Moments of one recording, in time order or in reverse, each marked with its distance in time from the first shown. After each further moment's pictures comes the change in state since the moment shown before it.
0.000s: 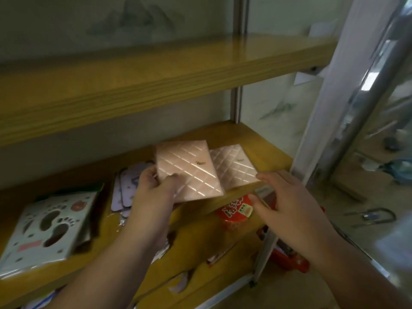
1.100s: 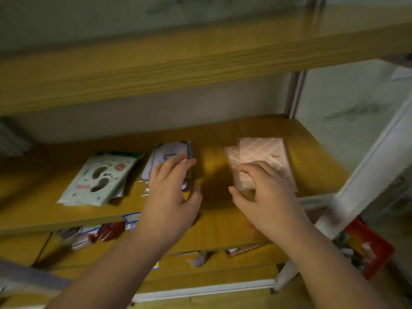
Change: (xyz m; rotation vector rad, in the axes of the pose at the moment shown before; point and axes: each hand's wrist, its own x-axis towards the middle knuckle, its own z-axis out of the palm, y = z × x) left_hand -0.028 -0.018 0.002 1.150 0.189 0.441; right_hand 0.059 -0.007 0.036 0.145 -0.148 -0.385
